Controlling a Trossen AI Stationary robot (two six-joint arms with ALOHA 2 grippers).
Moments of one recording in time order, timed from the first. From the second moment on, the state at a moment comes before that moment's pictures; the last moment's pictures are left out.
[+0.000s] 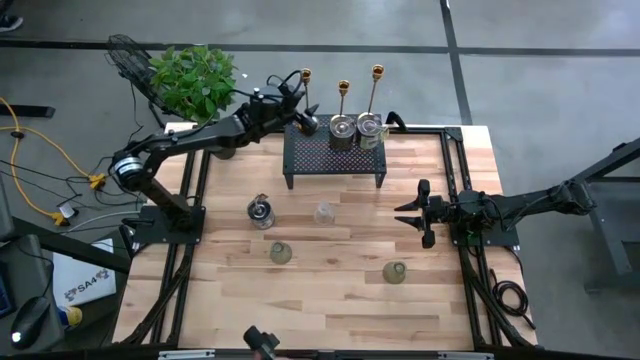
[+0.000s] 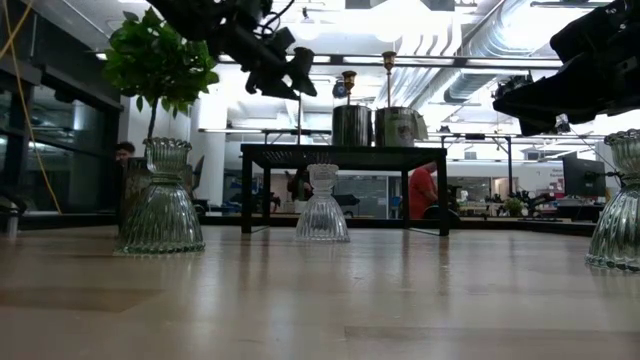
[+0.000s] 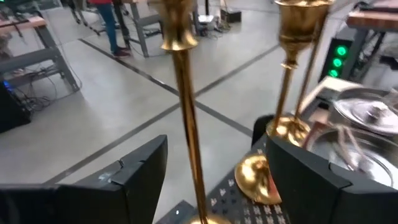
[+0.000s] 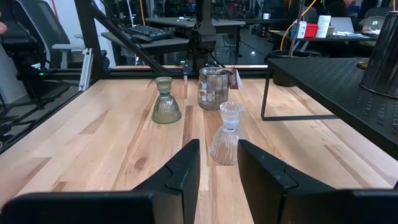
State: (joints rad) left arm 0.54 1.54 1.21 0.12 -0.26 0.02; right arm 0.11 0.30 0.02 0.19 0.13 0.03
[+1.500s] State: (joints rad) left arm 0.05 1.35 1.17 -1.18 -0.12 -0.87; right arm 0.11 0.30 0.02 0.19 0.13 0.03
